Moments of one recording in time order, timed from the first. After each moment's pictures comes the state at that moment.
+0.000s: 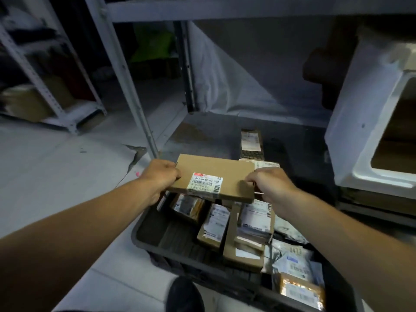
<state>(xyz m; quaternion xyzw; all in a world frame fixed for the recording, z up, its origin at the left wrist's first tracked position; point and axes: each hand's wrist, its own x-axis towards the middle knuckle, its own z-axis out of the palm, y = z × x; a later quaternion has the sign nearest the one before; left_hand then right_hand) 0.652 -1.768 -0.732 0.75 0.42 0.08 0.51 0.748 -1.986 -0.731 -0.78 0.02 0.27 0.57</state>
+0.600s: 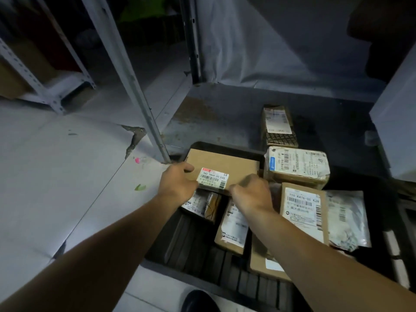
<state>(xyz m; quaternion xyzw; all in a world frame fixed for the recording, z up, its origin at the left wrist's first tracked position) 0.695 -1.703 -0.847 0.84 0.38 0.03 0.38 0.753 -1.865 -0.841 -0.86 0.02 0.24 0.45</state>
